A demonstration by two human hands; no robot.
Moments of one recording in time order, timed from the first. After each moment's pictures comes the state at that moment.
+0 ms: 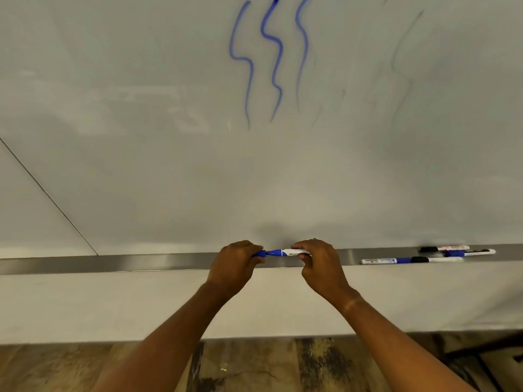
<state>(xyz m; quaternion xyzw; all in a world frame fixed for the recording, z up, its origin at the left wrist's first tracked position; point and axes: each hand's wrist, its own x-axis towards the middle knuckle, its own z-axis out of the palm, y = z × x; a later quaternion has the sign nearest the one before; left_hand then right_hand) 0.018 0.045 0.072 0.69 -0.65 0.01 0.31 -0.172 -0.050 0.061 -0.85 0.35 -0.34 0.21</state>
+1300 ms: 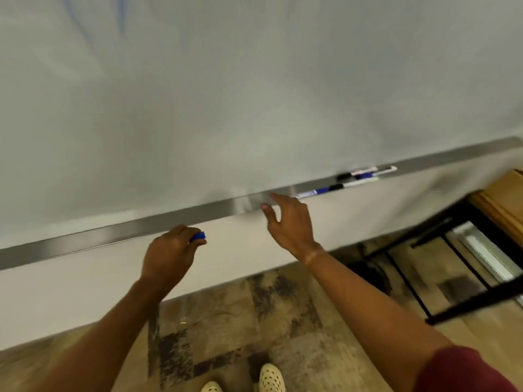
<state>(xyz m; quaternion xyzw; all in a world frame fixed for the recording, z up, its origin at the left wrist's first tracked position) -0.039 0.044 0.021 0.71 -0.67 0.01 0.23 -0.273 -0.068 0.023 -0.77 0.51 -0.33 0.19</state>
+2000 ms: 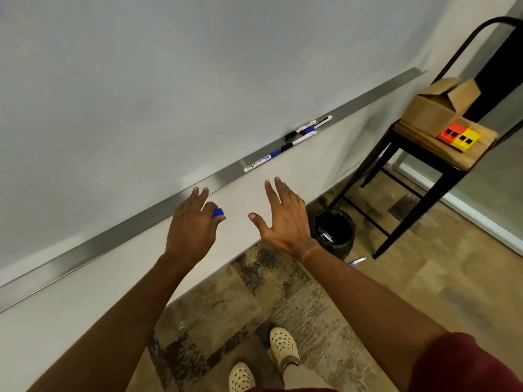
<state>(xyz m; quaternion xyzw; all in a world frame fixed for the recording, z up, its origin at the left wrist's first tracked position) -0.090 0.011 0.017 0.58 -0.80 0.00 0.17 -0.306 0.014 -0.003 -0.74 0.64 -0.19 0.07</state>
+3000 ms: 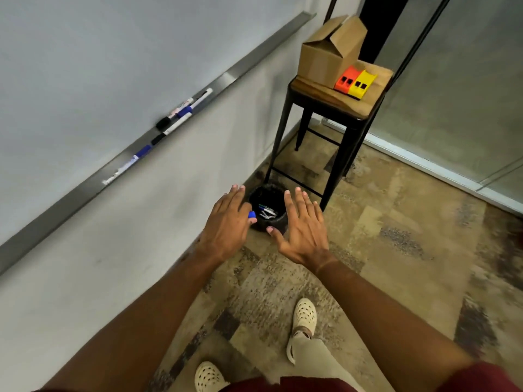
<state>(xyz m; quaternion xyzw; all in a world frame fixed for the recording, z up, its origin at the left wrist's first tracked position) -0.408 0.001 -0.061 0.37 -0.92 -0.05 0.09 -0.580 0.095 -0.077 -0.60 0.79 -0.11 0.06</state>
